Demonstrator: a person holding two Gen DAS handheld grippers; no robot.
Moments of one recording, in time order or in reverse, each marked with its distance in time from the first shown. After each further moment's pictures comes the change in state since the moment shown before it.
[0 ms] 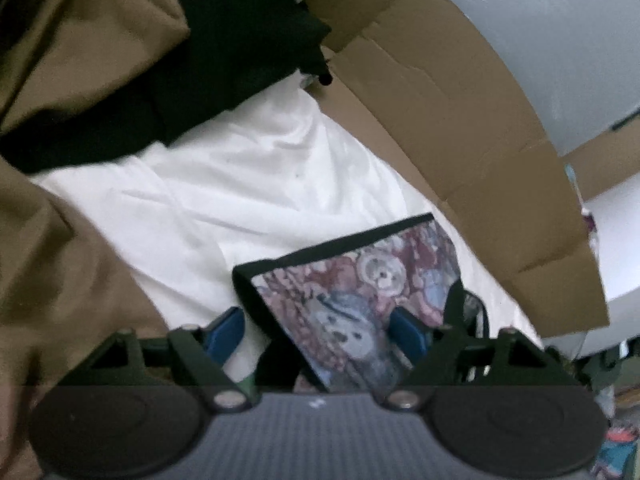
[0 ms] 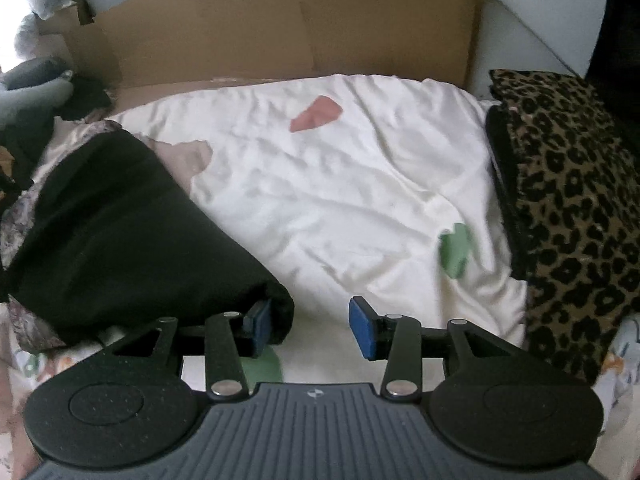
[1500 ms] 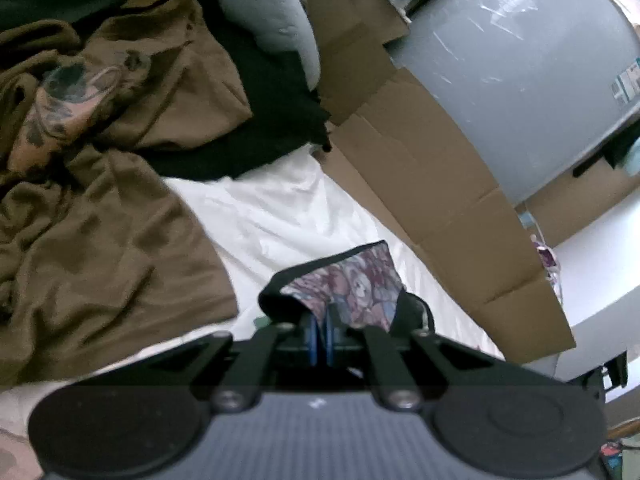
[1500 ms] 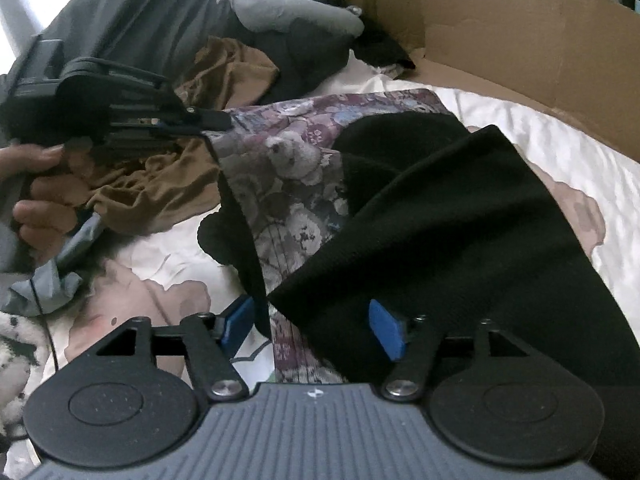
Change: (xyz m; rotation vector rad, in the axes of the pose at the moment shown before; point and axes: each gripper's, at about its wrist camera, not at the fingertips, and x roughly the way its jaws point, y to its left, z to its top) left arm -0.125 -0.001 -0.070 -0.027 -0.216 0.005; right arm 0.027 0.263 -0.011 -0.457 0.011 0.529
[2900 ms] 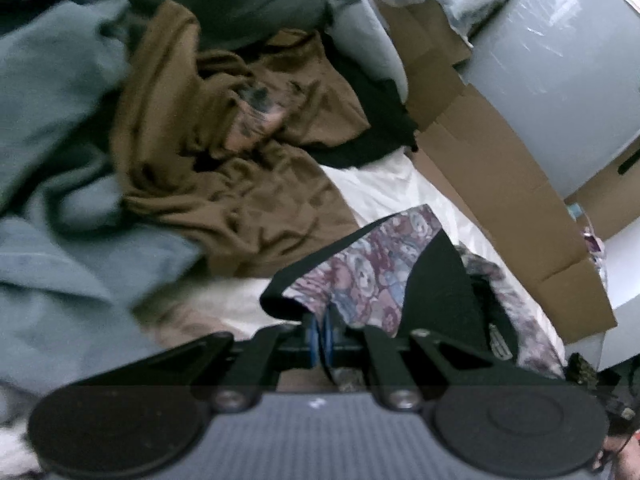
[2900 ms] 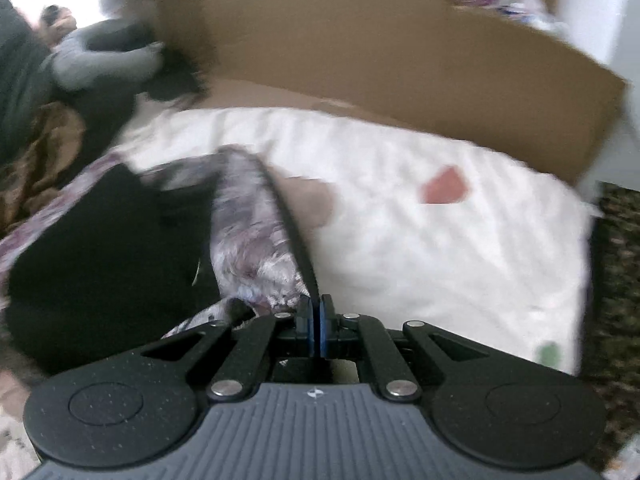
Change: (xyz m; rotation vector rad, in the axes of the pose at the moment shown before) left arm -0.158 0.026 -0.047 -0.033 -0.005 0.277; right arm -0.133 -0.143 -0.005 0.252 0.002 -0.423
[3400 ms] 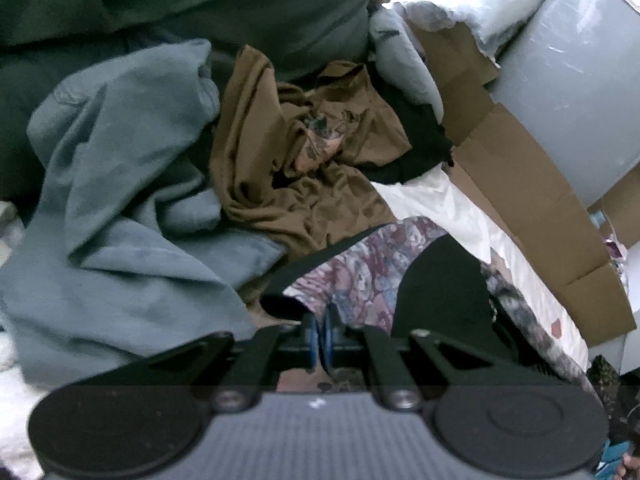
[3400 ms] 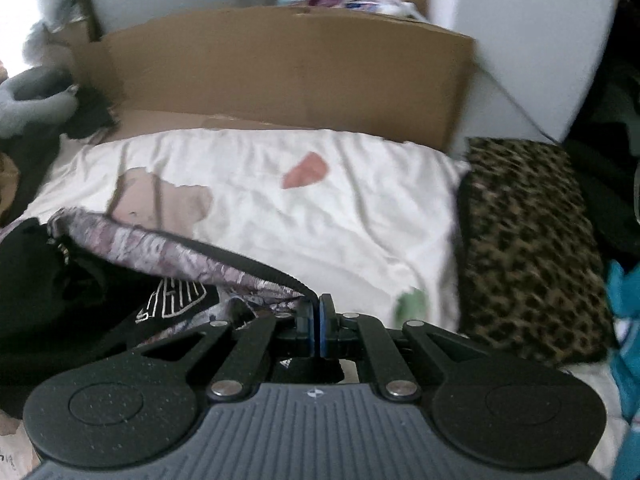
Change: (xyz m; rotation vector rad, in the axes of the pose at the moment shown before) left arm -0.075 0.016 -0.009 -0.014 -0.030 0.120; right arm -0.065 -0.081 -0.044 0.156 -0.031 -0.151
